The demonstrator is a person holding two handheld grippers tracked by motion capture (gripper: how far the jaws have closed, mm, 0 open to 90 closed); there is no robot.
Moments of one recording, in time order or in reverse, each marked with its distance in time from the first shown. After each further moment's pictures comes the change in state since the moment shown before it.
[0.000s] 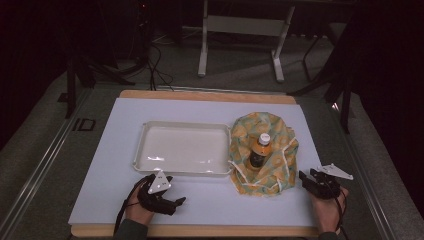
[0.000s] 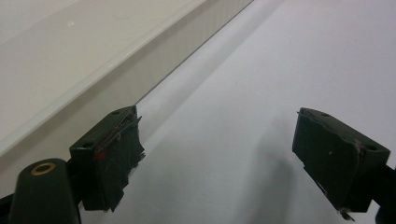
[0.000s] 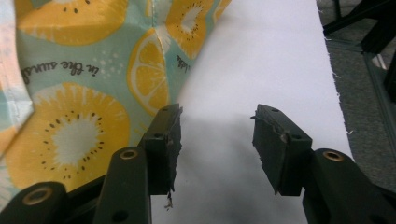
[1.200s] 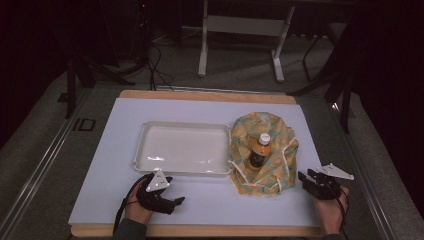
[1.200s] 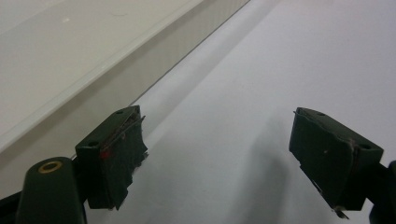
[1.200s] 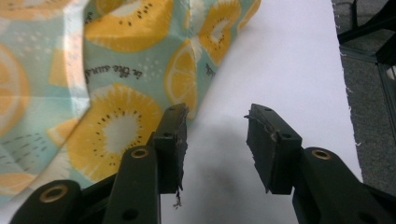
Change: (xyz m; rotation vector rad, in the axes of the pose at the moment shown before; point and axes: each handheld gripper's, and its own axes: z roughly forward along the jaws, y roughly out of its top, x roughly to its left) left arm 0.005 -0.001 0.000 0.007 -0.039 -0.017; right arm 0.007 0.006 -0.012 0.002 0.050 -0.056
